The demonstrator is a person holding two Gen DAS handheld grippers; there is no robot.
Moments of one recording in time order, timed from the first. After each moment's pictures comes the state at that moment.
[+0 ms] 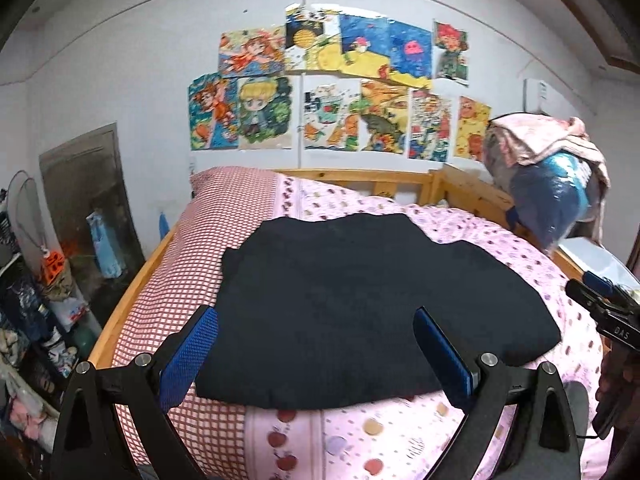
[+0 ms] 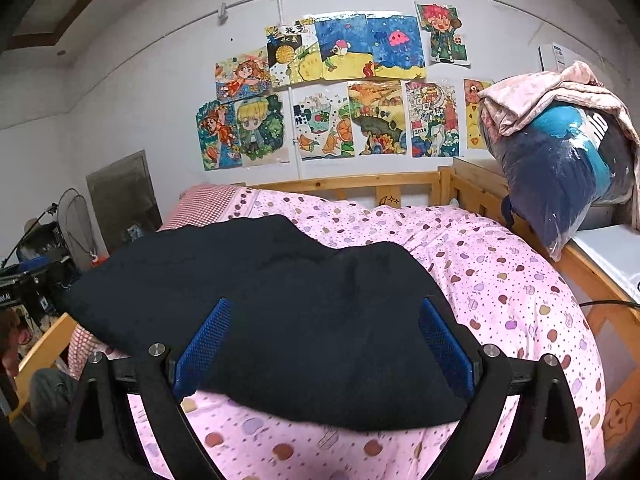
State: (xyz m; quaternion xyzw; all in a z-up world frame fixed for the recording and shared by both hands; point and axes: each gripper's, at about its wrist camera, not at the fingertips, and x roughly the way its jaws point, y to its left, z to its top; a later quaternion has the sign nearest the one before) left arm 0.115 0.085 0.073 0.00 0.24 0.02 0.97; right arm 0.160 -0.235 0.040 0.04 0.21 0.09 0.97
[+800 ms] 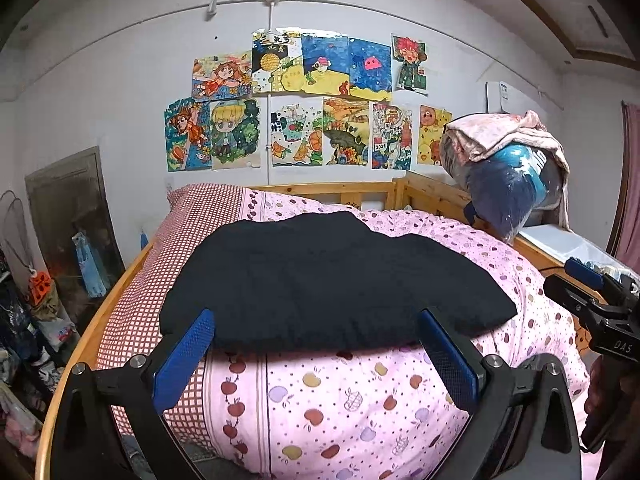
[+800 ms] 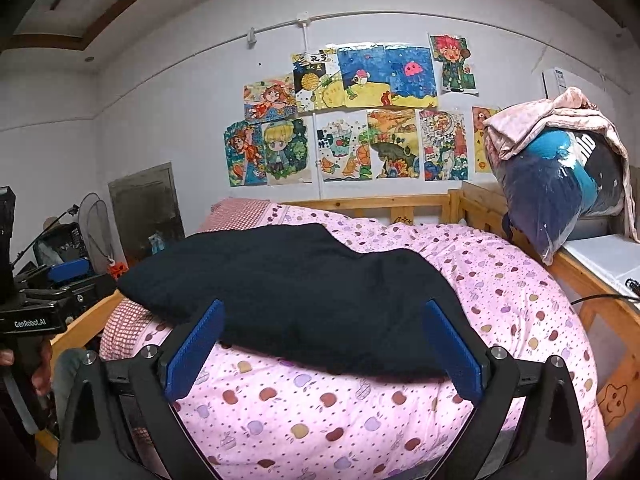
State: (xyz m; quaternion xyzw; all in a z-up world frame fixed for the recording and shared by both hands) left arm 0.037 0.035 0.062 0.02 0.20 -0.02 0.98; right arm 0.058 -0.218 0.043 0.04 0.16 0.11 0.98
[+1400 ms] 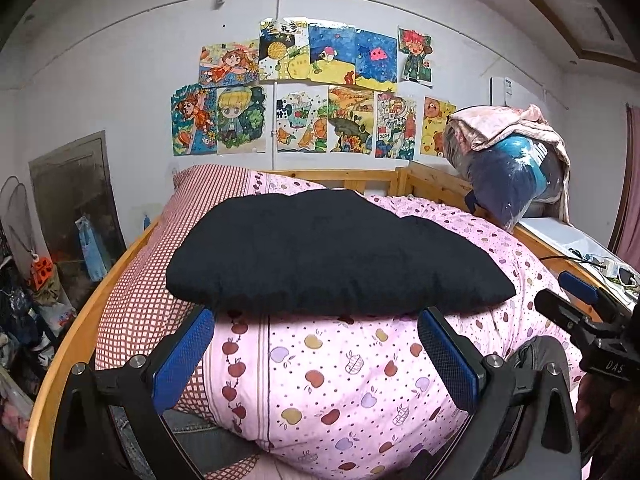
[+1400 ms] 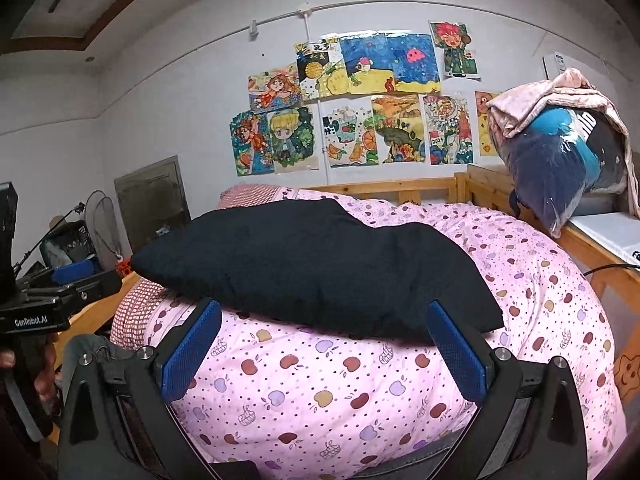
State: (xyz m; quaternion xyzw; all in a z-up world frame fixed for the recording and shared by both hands) left arm 0.017 0.045 0.038 0.00 0.22 -0.01 0.98; right arm 0.040 -0.210 0.011 0.05 0.18 0.12 0.98
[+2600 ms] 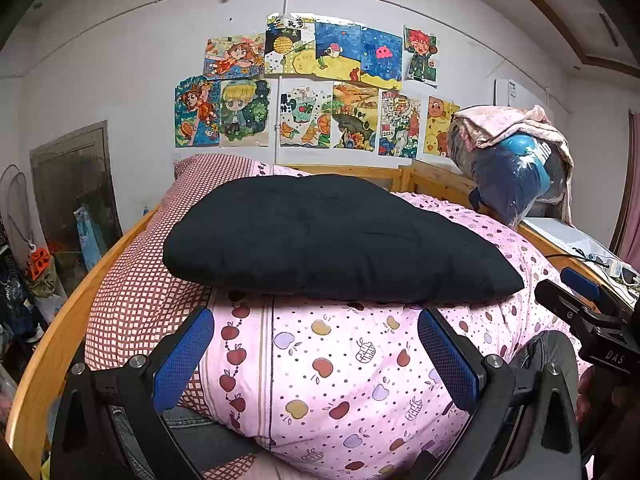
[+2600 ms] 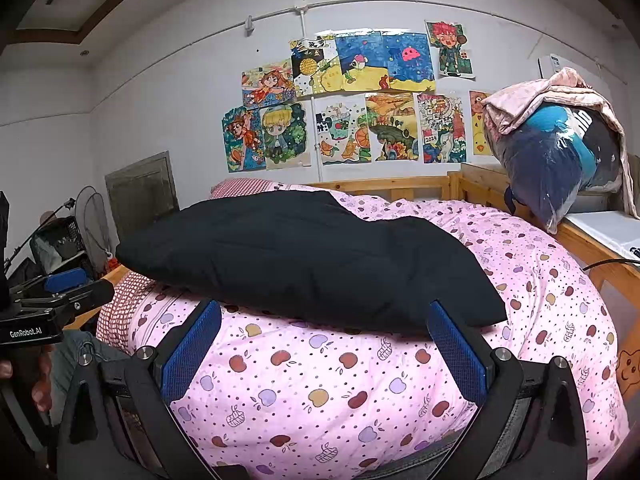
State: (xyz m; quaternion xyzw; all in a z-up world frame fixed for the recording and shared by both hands) left arm 0.022 0.057 0.009 -0.01 0.22 -0.01 0.98; right arm 0.046 -0.193 -0.006 0.04 0.18 0.10 0.98
